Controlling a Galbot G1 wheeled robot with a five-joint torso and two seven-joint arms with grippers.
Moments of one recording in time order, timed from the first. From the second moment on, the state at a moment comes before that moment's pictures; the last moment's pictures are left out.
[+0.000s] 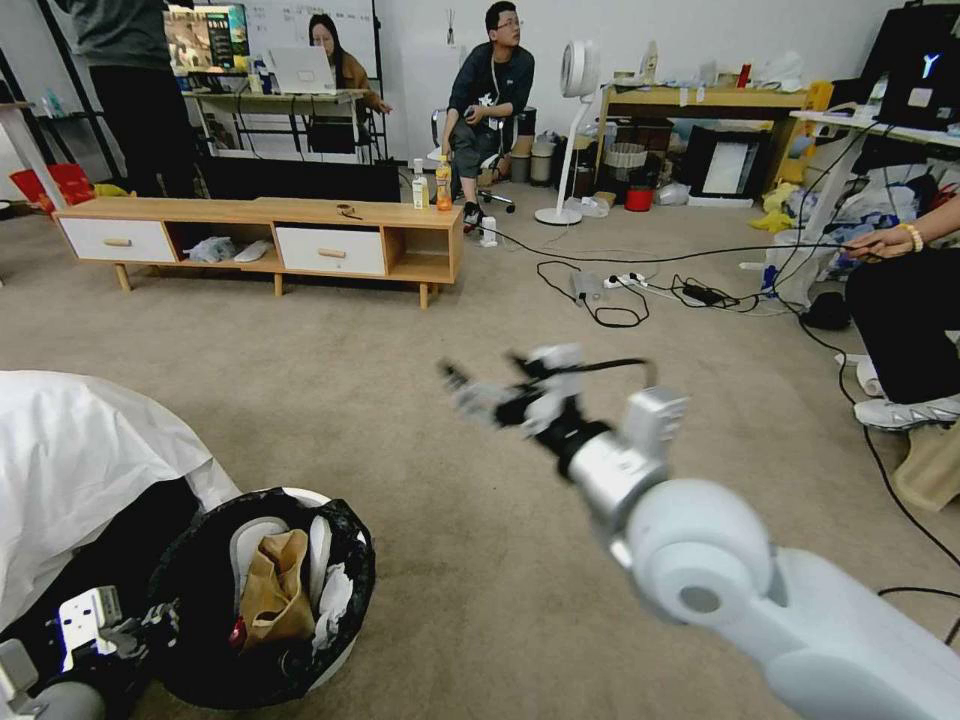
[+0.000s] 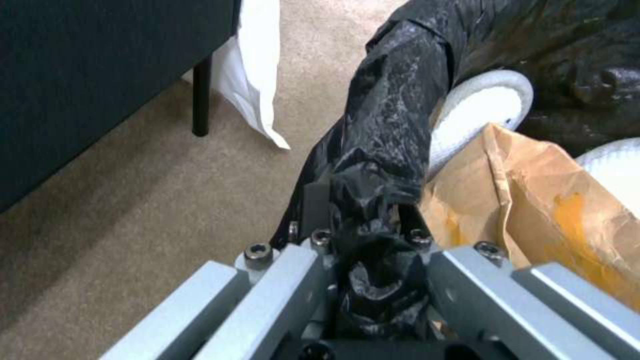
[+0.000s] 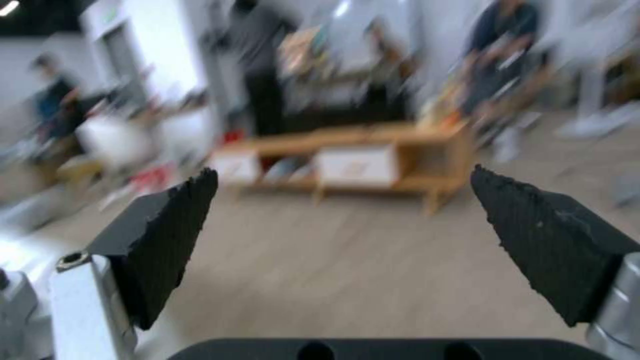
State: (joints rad) left arm 1.66 -1.36 -1.06 -2.29 -0.88 0.74 -0.21; right arm -0.64 0.85 -0.01 2.27 1.05 -0.25 0.56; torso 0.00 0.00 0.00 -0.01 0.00
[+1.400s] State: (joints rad) left arm 1.68 -1.47 -1.02 -2.32 -0.69 0.71 -0.12; right arm -1.58 1.17 0.56 2.31 0.11 0.10 0.39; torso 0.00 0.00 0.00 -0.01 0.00
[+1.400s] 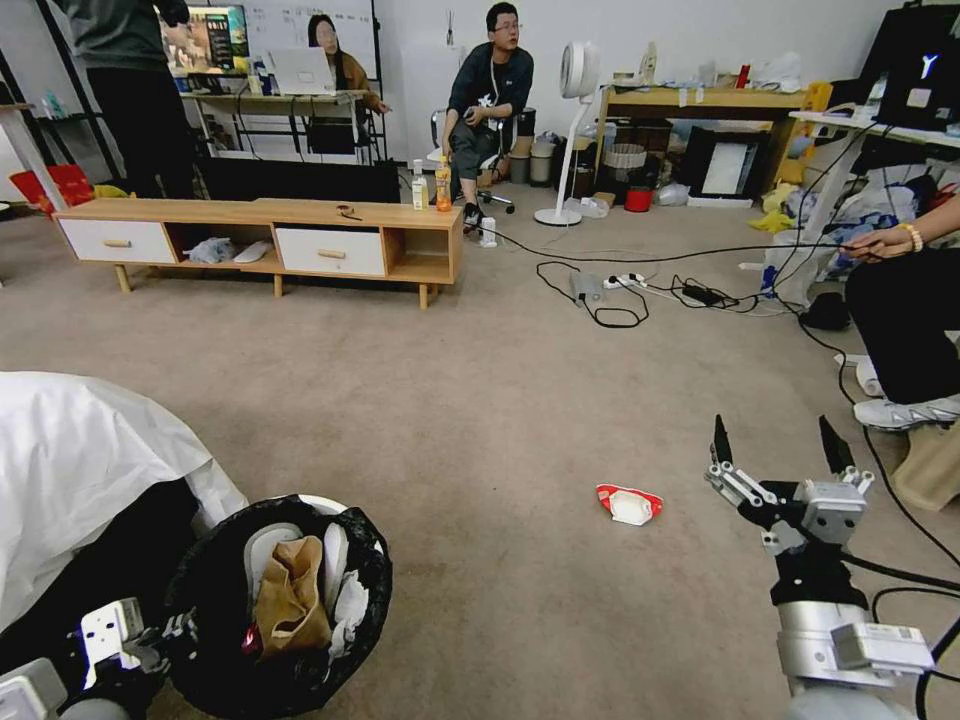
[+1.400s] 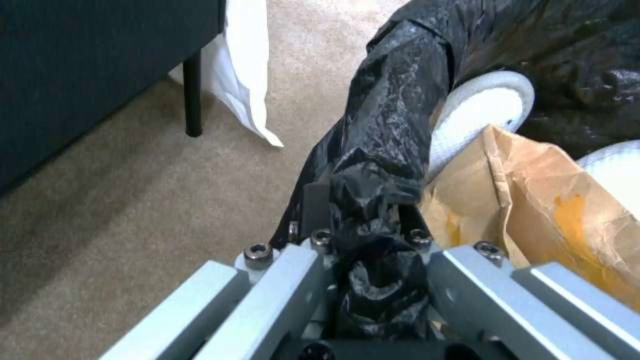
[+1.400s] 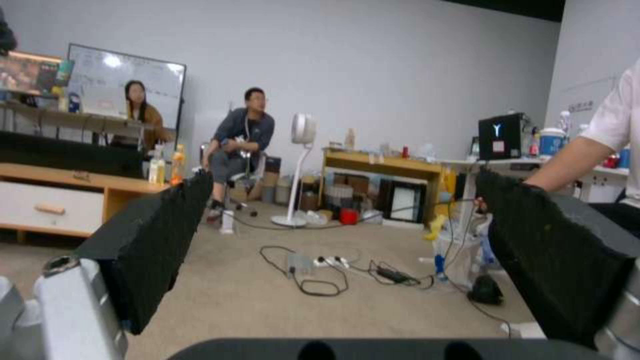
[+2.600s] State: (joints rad) left arm 1.68 -1.48 -1.02 -2.32 -0.68 0.71 -0.10; right arm -1.58 1.19 0.56 2.27 0.08 0.12 0.39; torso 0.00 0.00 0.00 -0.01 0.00
